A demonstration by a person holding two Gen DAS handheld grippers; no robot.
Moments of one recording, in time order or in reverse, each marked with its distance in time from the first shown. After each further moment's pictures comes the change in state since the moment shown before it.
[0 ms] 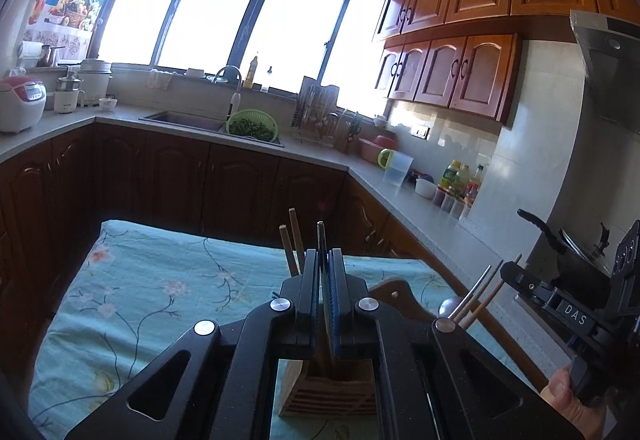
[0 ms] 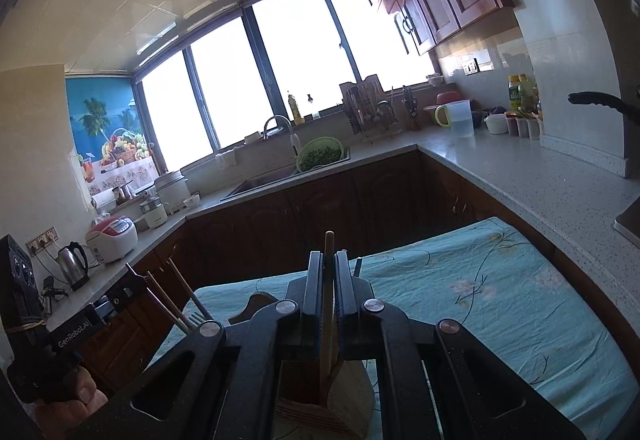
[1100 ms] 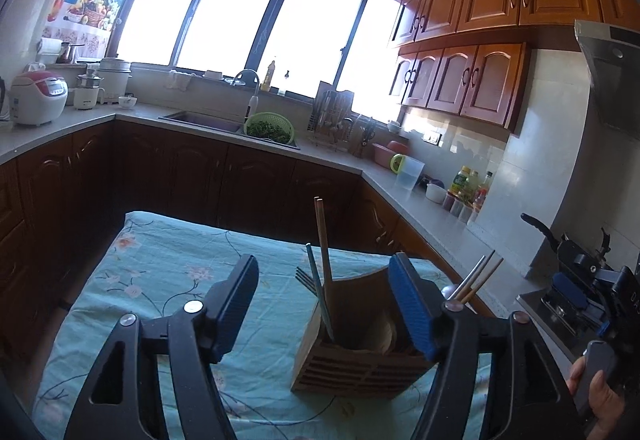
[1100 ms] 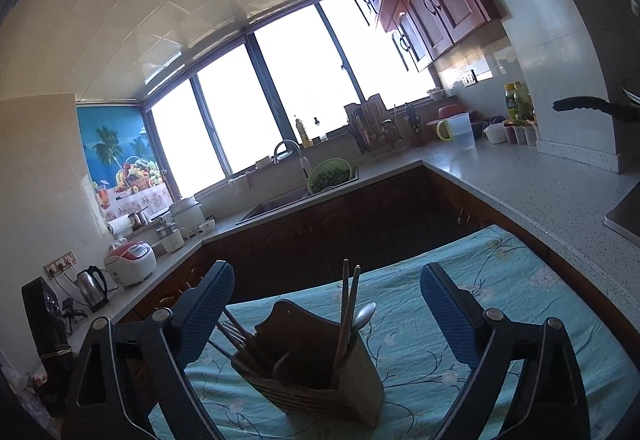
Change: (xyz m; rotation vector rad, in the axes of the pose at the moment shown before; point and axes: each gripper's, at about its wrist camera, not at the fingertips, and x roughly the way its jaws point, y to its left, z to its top) left arm -0.068 0.014 -0.013 -0.032 -0.043 0.056; right arm -0.066 -0.005 0.003 0.049 -0.100 0.049
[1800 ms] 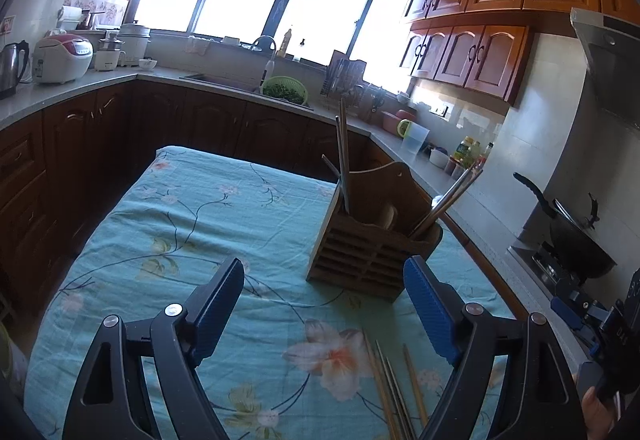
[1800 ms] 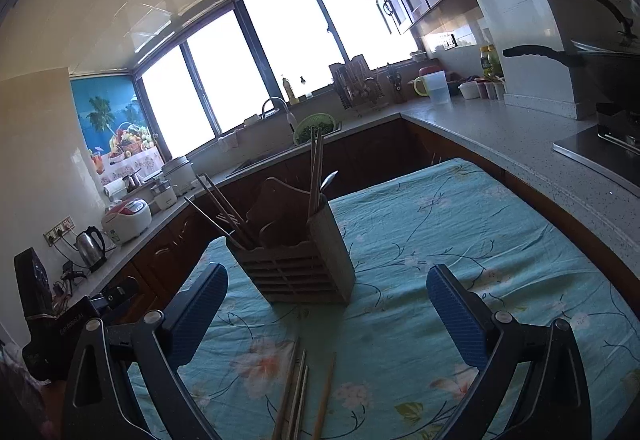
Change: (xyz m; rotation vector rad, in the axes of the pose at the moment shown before) left arm -0.106 0.002 -0.060 -0.042 0.124 0.011; right arm -0.086 -0.015 -0.081 0.002 0.150 -0.058
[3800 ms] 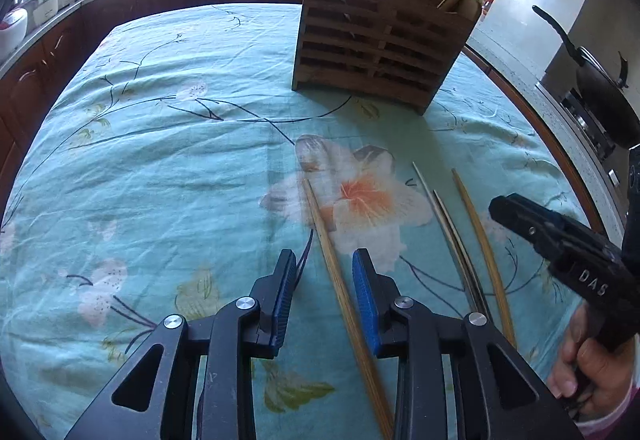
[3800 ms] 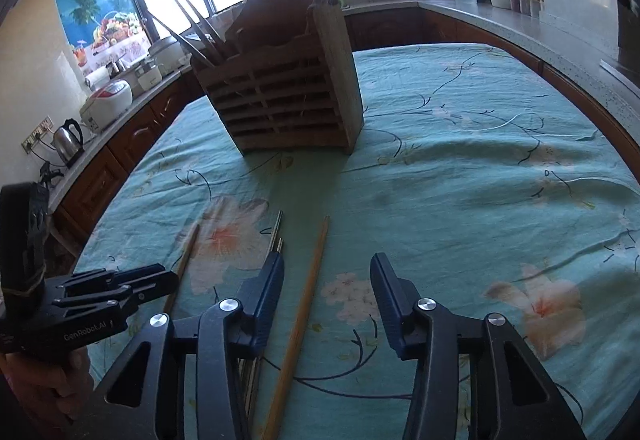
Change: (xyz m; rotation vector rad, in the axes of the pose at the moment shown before) left arm 0.090 -0.016 -0.040 0.150 0.546 0.039; right arm 0.107 0.012 -0.092 -0.128 0.446 -0.055
